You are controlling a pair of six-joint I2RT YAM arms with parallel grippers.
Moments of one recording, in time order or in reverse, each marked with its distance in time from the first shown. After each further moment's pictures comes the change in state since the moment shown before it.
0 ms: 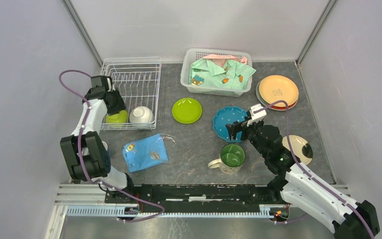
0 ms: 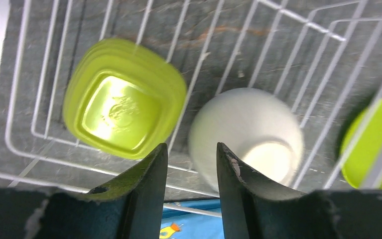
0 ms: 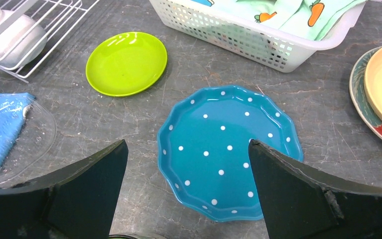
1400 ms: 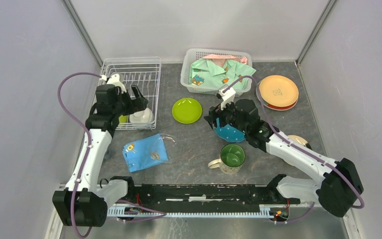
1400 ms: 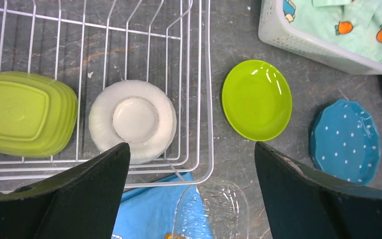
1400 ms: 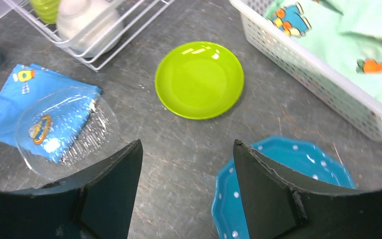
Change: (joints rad) left arm -0.235 -0.468 -0.174 0.129 0.120 -0.066; right arm 0.050 0.452 0.371 -0.047 -0.224 -0.020
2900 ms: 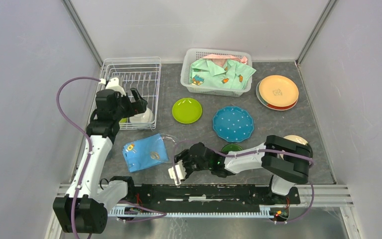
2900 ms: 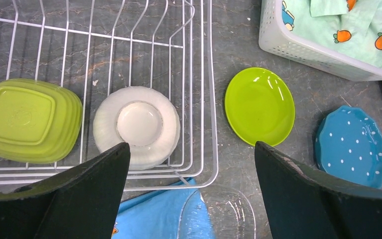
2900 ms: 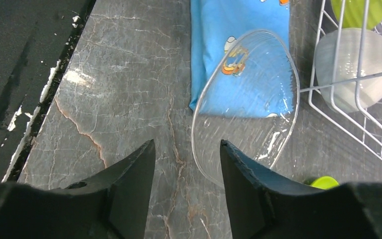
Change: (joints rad) left arm -0.001 -0.080 -0.092 0.085 -0.022 -0.002; right arm 0.562 0.517 -0.089 0.404 -0.170 -0.948
